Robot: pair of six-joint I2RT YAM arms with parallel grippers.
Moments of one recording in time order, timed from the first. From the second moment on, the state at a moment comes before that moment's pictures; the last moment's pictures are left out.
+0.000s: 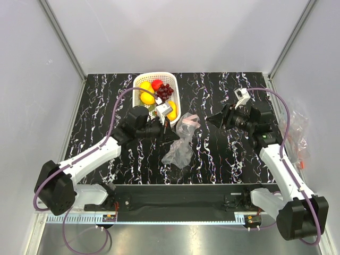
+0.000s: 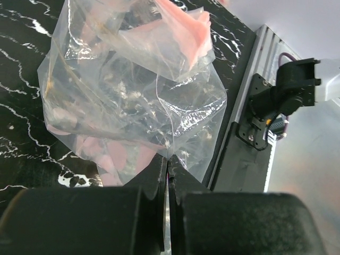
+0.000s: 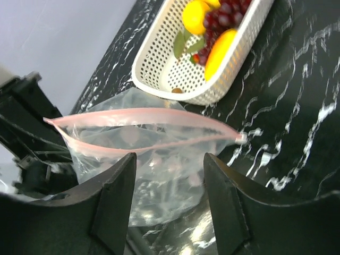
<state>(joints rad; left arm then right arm) -0.67 1.25 0.88 -0.04 0.61 -0.25 0.14 1.01 0.78 -0.04 -0.70 0.39</state>
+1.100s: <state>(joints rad) -0.86 1.17 0.64 0.04 0.29 -0.17 0.33 1.20 0.71 -0.18 -0.36 1.22</state>
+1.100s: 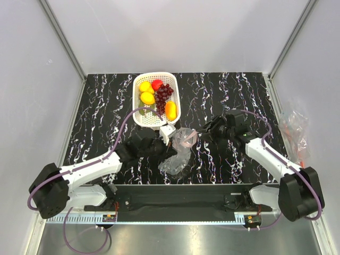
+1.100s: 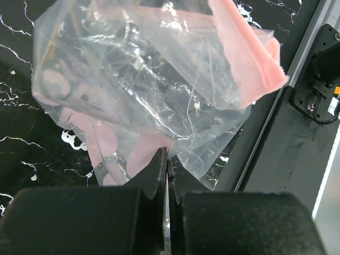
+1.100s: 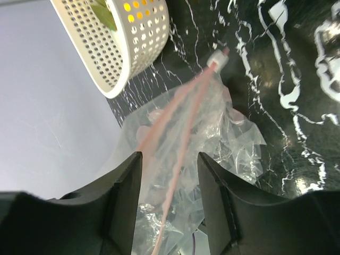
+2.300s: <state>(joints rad) -0.87 0.91 0.87 -0.18 0.15 -0.27 0.46 1.21 1.23 -0.54 -0.06 0.74</state>
